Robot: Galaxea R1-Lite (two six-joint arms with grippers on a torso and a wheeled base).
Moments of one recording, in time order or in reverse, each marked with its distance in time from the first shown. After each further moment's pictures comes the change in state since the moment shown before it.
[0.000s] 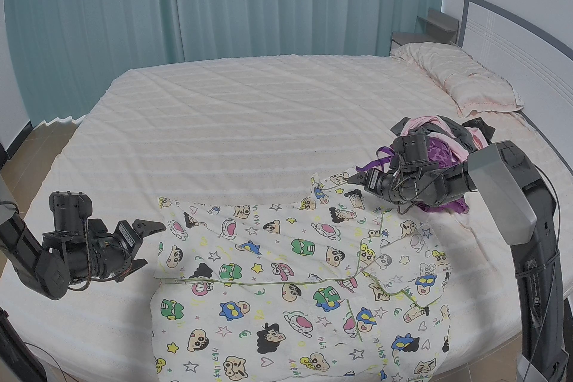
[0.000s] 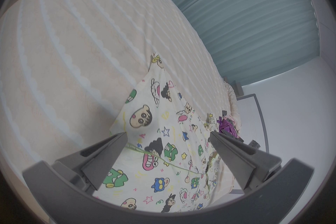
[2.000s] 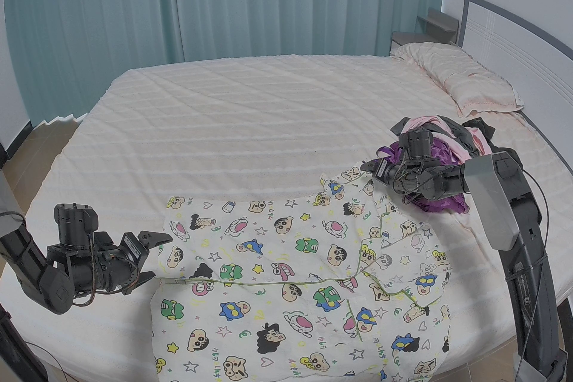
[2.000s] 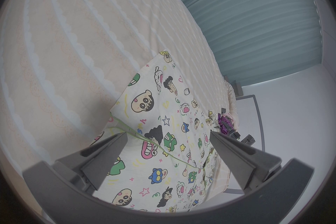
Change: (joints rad) left arm -0.056 0.016 0.088 -0.094 0.006 -0.082; right arm -0.053 0.145 -0.264 0.045 -0.084 0.053
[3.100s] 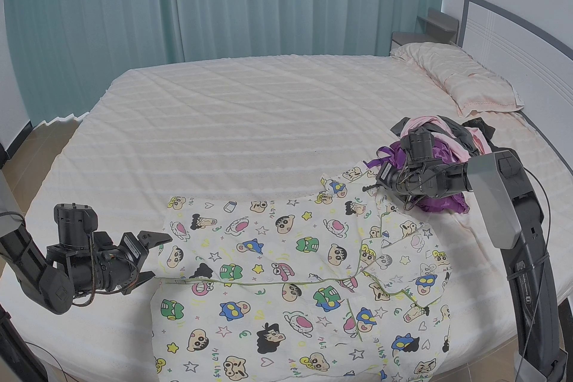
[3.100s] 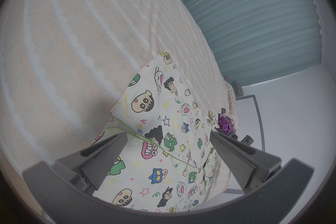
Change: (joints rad) left arm 0.001 -0.003 0.002 0.000 0.001 0.001; right arm -0.015 -0.008 0.000 0.100 0.024 0.133
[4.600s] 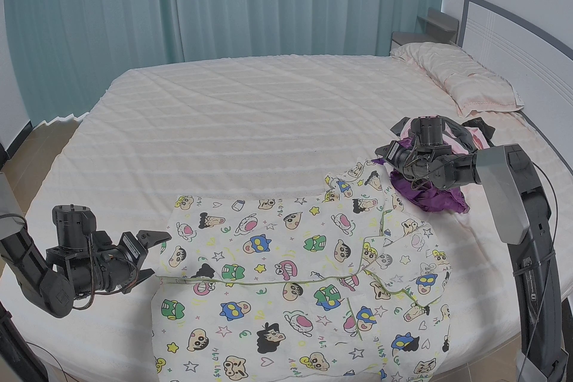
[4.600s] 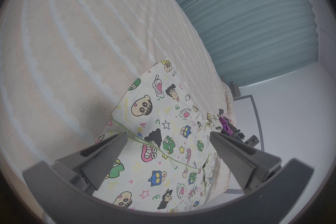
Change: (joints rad) left arm 0.002 0.011 0.026 -0.074 0.003 0.007; right arm -0.017 -0.045 0.000 -0.139 -0.045 -0.076
